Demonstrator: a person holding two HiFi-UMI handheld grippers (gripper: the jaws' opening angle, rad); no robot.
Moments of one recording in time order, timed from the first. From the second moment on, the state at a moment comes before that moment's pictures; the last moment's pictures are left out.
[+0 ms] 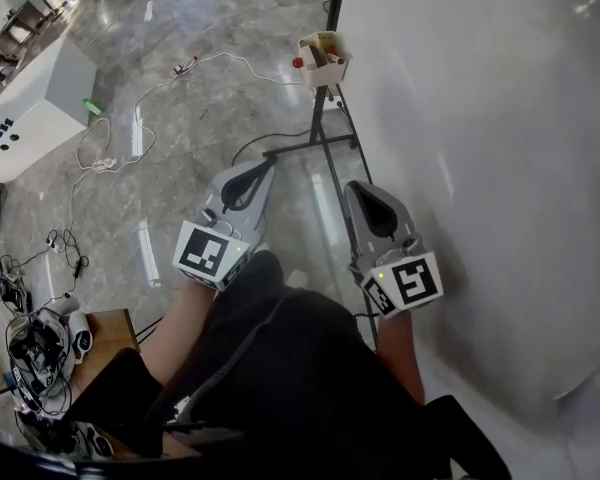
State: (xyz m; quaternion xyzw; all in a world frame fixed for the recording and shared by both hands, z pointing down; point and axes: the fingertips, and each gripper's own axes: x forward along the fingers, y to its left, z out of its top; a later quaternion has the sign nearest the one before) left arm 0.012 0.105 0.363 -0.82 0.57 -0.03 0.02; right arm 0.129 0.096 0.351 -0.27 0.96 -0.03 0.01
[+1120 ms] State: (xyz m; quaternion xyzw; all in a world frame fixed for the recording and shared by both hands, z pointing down) left arm -0.062 -0.039 0.358 -0.86 0.51 -0.01 0.01; right arm 0.048 -0.024 0.340 -0.34 0.94 -0.02 0.00
